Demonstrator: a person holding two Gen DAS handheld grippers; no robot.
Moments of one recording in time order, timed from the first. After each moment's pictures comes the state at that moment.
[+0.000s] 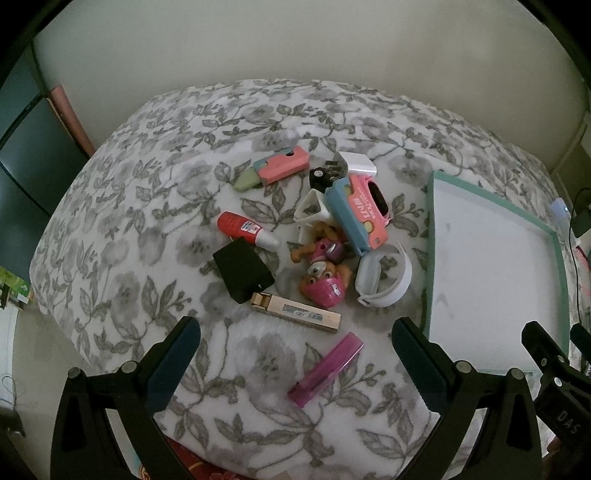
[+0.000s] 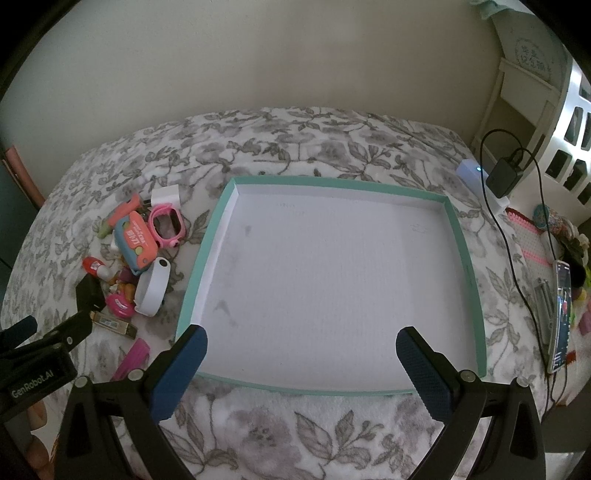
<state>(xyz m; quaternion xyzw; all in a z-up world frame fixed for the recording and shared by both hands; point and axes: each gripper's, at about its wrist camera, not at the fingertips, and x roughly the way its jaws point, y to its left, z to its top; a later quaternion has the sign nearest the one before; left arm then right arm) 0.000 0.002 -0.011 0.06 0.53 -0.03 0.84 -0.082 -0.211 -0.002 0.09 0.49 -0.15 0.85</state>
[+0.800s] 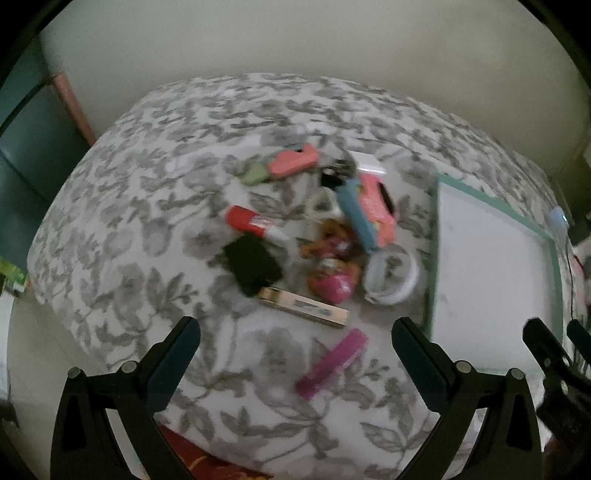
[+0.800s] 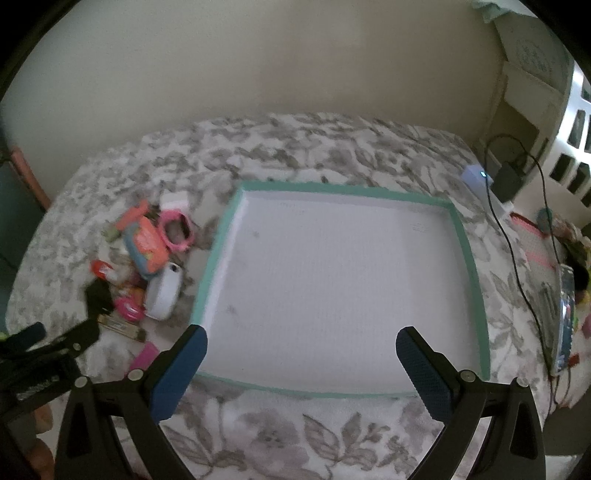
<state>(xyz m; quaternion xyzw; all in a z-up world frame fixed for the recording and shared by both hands) 0.004 0.020 -0.006 0.04 0.55 -0.02 0.84 -0.082 -0.202 0.009 0.09 0.47 -0.12 0.87</state>
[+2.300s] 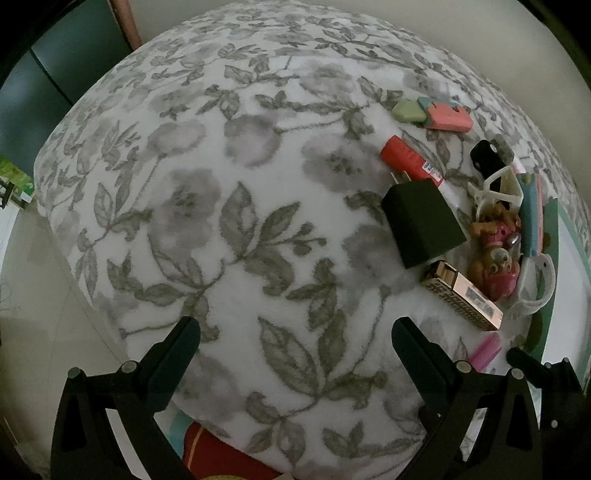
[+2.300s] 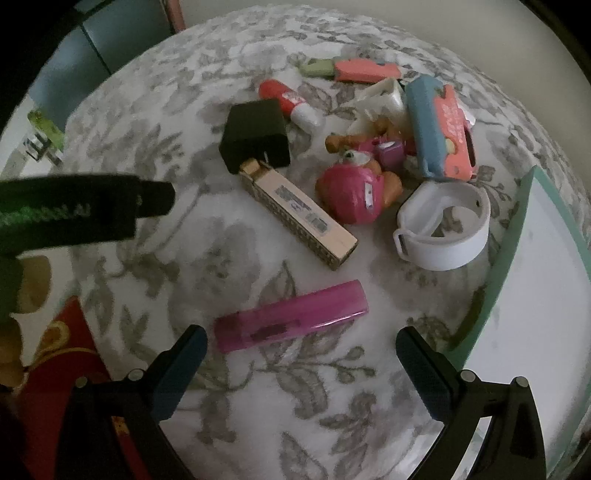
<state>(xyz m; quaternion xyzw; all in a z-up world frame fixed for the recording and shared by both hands) 0.028 0.137 -0.091 -0.05 0.62 0.06 0.78 -0.022 -0.017 -0.107 -0.11 0.60 0.14 0.78</state>
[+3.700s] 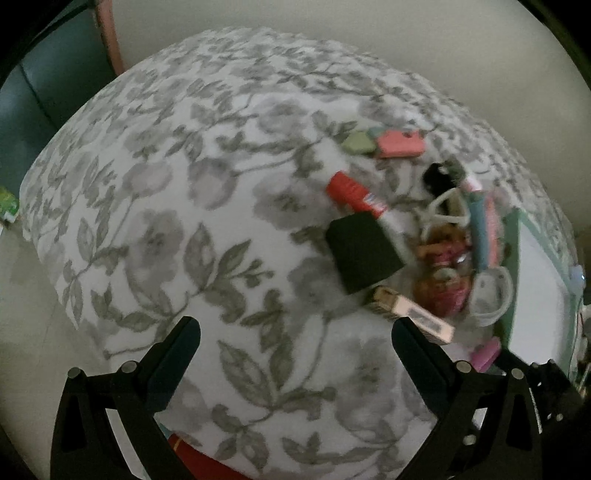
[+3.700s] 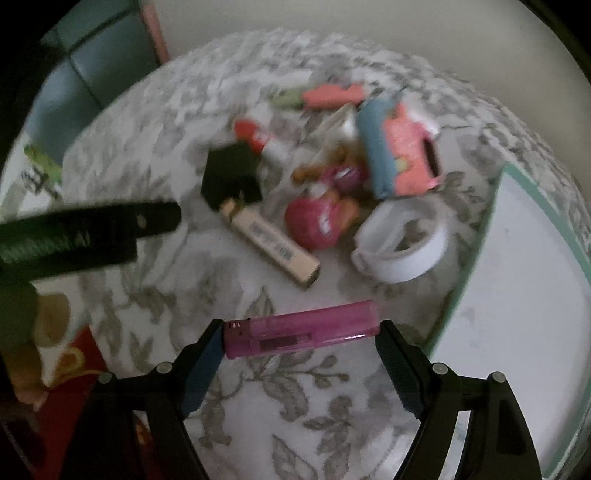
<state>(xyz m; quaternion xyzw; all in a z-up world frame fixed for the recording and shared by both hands) 0.034 0.095 -0.058 -0.06 0.58 0.01 0.81 -0.022 -0.066 -0.066 -0.03 0.56 0.12 0.82</state>
